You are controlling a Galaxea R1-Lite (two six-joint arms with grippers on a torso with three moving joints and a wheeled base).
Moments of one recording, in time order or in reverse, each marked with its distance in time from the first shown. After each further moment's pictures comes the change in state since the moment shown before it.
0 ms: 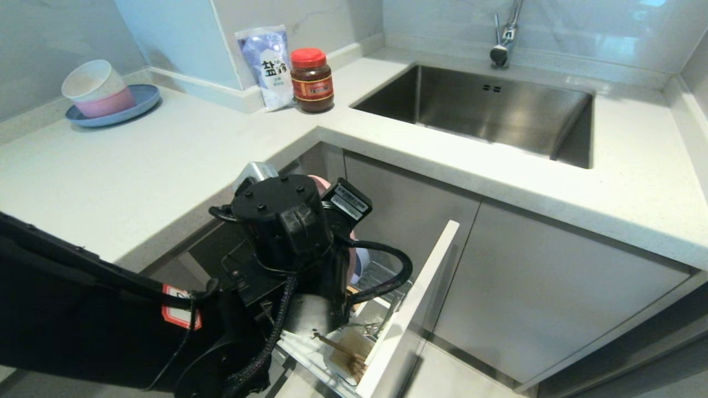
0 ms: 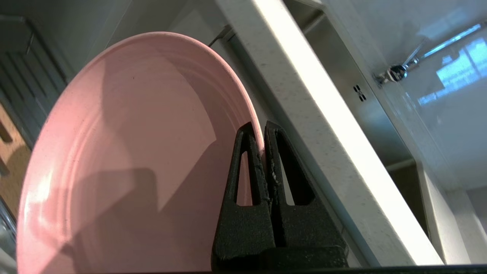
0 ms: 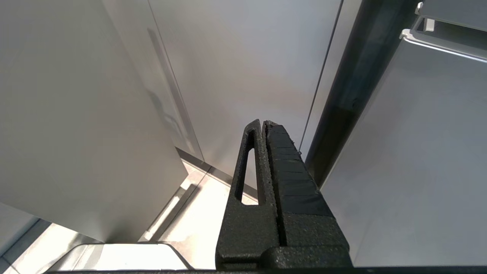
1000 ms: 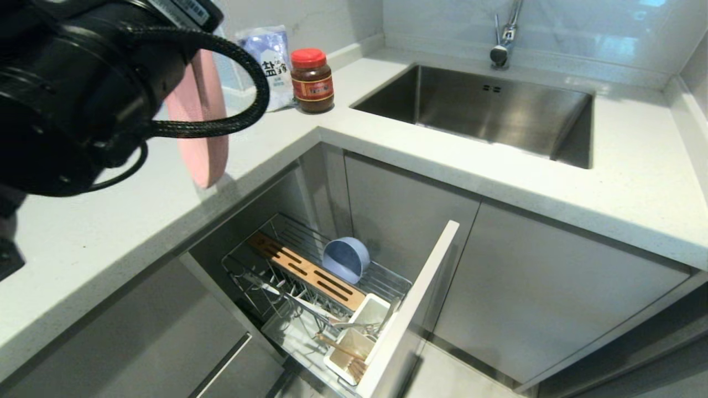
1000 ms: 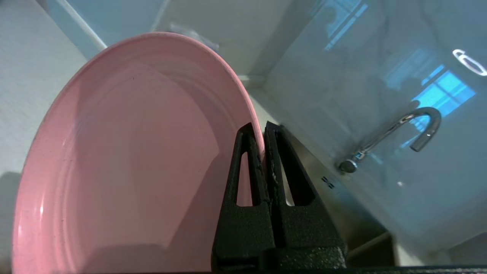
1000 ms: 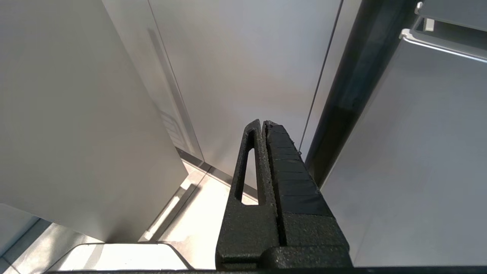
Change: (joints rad) left arm 0.085 -0.378 -0.256 0.241 -0.078 0.441; right arm 0.000 0.000 0.000 0.000 0.000 0.000
